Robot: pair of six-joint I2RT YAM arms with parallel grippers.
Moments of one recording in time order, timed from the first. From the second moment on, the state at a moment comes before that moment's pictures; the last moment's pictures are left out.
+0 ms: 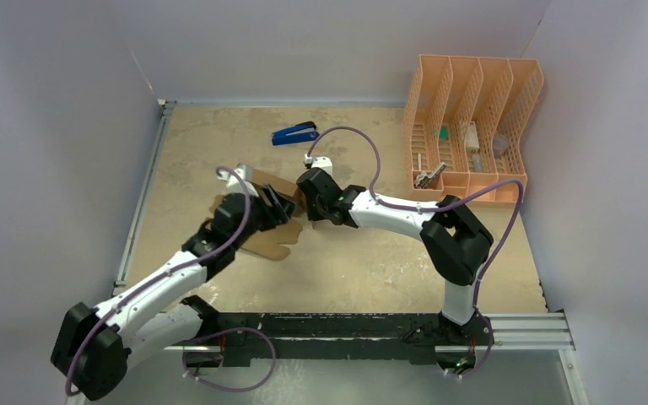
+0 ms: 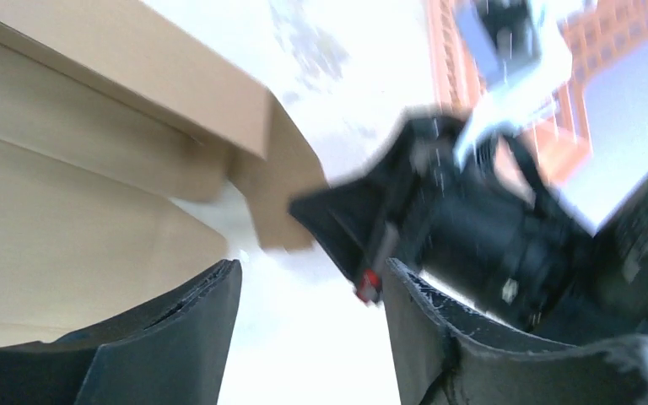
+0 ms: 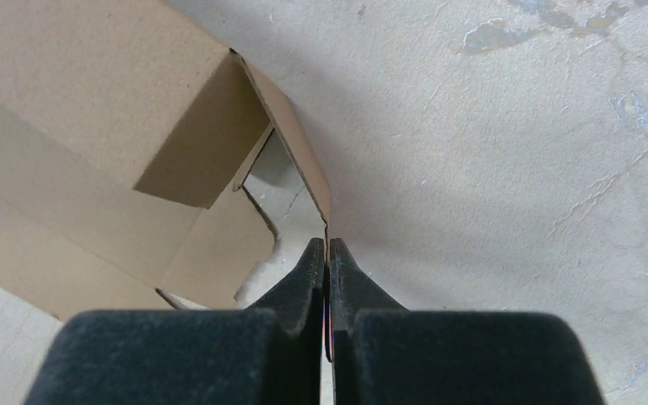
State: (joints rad) left arm -0.65 0.98 0.49 0.11 -0.12 -0.82; right arm 0.90 1.87 1.29 -0.30 0.30 0.59
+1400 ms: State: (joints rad) left arm -0.04 1.59 1.04 -0.21 0.21 -0.47; right arm 0.91 1.87 1.43 -0.48 0.27 0.43
